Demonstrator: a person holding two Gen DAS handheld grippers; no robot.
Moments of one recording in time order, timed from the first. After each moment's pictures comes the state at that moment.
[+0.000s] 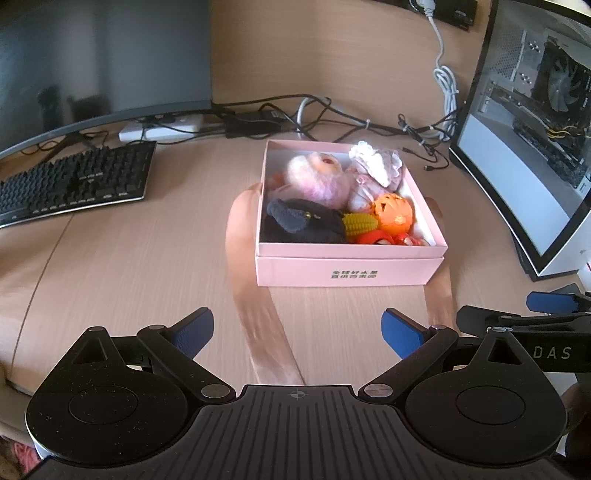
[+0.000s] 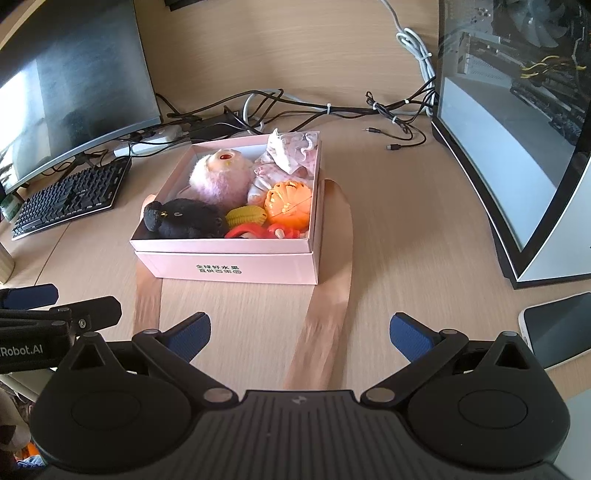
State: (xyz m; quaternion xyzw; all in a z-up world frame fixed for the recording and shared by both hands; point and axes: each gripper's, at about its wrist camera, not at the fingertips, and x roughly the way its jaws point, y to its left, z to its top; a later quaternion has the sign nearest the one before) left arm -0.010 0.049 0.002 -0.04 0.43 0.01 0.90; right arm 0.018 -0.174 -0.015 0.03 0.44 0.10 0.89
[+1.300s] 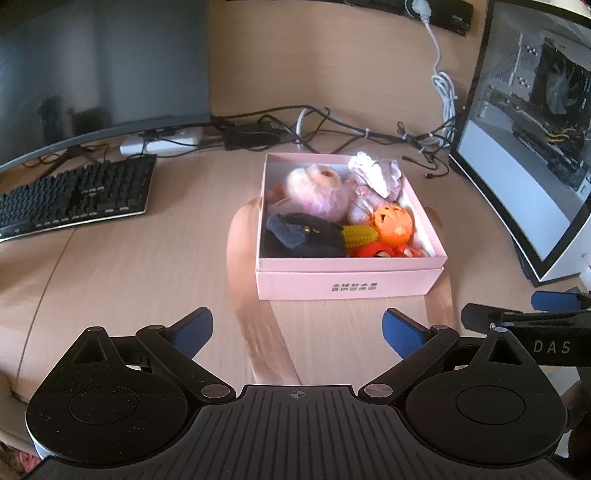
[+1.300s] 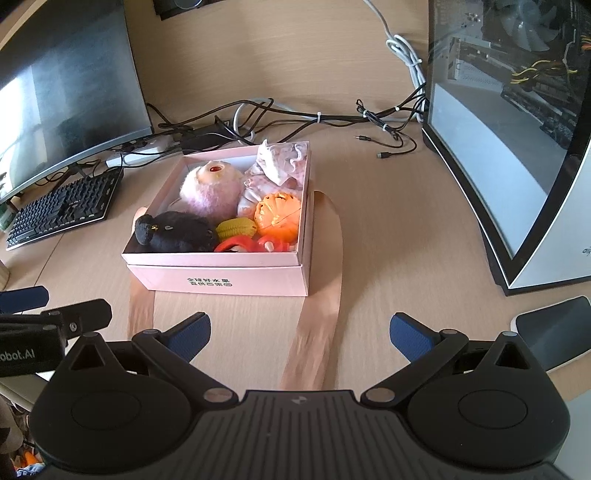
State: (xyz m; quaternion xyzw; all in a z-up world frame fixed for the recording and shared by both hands) left arm -0.006 0.043 0.009 -0.03 0.41 0.02 0.91; right arm 0.024 -0.178 -0.010 0.03 0.43 0.08 0.90
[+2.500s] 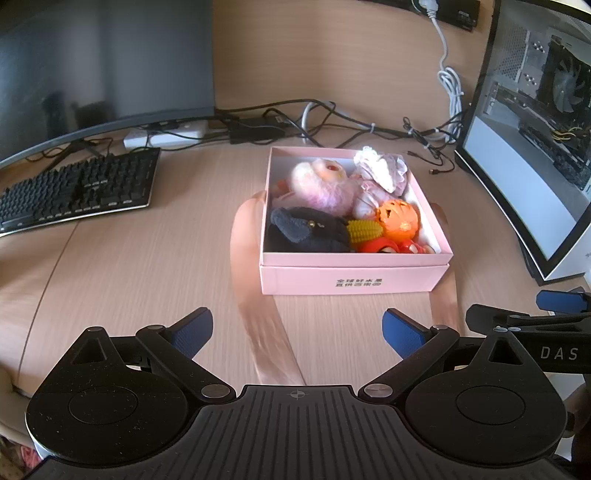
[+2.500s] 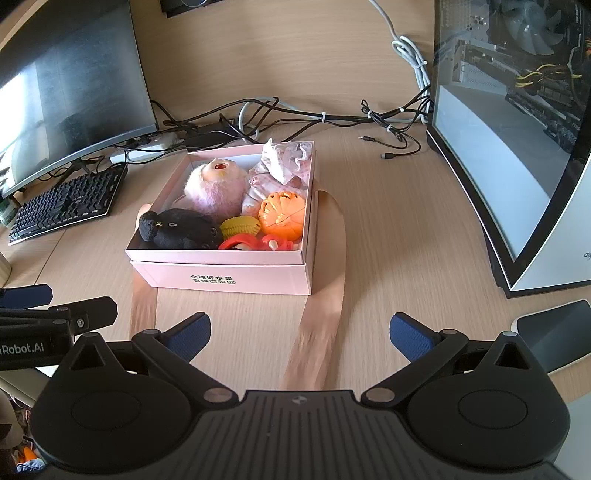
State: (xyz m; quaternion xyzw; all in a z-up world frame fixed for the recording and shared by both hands) left arm -0.003 0.046 0.007 -0.03 0.42 0.02 0.91; right arm 0.023 -0.176 -0.009 0.02 0.43 0.09 0.90
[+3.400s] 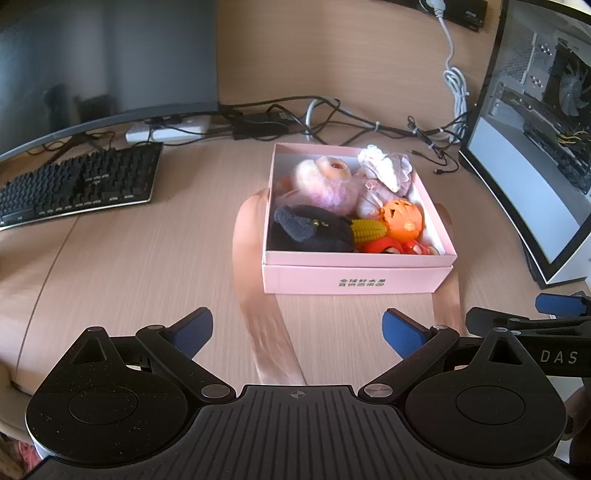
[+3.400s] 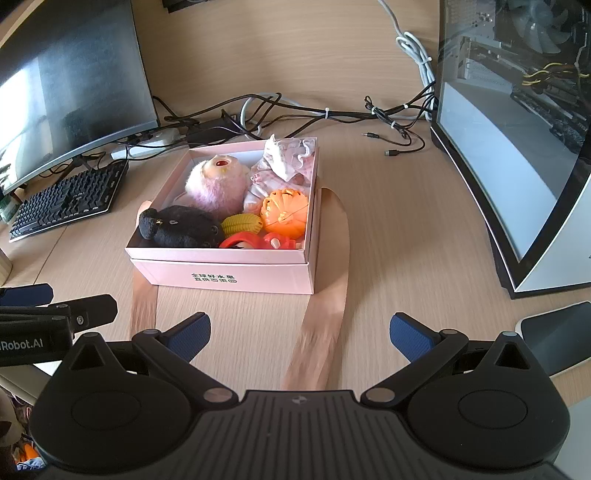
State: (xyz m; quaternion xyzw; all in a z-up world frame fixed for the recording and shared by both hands) left arm 0.000 0.050 0.004 -0.04 0.43 0.03 0.90; right arm 0.027 -0.173 -0.011 0.02 0.43 0.09 0.90
